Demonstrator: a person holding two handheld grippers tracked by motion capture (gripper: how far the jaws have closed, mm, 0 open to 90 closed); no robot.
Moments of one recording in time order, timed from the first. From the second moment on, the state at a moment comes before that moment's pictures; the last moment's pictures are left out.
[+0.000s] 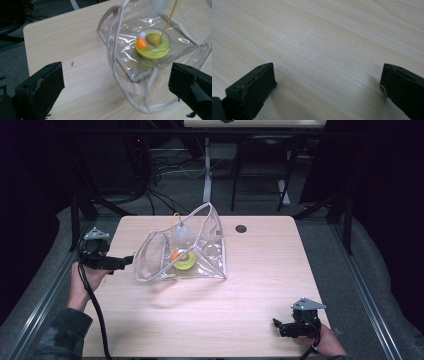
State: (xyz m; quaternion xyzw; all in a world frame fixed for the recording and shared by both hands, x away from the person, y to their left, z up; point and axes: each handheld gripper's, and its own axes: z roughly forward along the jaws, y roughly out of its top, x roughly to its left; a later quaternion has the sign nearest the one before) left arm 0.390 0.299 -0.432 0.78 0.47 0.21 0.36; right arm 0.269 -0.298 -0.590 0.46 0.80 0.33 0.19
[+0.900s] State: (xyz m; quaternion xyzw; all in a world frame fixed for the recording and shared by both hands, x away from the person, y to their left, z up) left arm 0.367 0.311 -0.510 0.79 0.50 0.15 0.31; right arm 0.269 -0.299 -0.590 0.46 0.80 0.33 0.19
